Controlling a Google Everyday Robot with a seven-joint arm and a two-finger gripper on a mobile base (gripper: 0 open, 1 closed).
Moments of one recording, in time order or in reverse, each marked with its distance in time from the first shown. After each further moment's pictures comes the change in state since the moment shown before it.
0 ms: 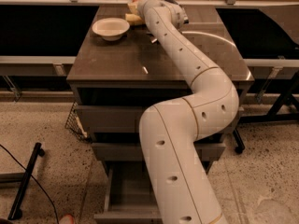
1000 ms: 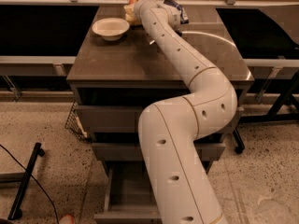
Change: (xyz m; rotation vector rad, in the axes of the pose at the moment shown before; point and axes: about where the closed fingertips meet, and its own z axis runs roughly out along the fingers) arm 0.002 0.018 0.003 -0.031 -0.003 -0.073
